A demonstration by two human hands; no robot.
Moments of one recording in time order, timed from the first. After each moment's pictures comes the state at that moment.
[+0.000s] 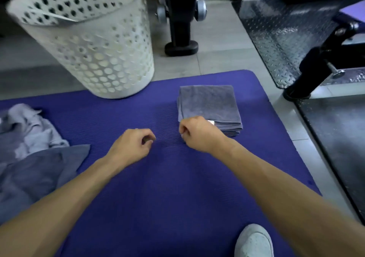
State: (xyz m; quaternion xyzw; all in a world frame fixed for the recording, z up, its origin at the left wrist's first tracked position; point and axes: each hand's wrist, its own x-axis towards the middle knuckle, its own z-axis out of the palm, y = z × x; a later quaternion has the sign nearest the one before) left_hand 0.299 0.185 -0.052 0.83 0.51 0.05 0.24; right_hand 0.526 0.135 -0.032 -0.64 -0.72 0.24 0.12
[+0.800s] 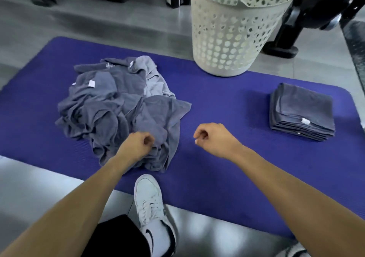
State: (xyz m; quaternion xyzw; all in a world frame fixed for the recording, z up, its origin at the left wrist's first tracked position) left_hand -0.070 0.055 -0.062 0.66 0.69 0.08 0.30; right_hand 0.204 0.058 0.012 -0.57 -0.72 0.38 0.10
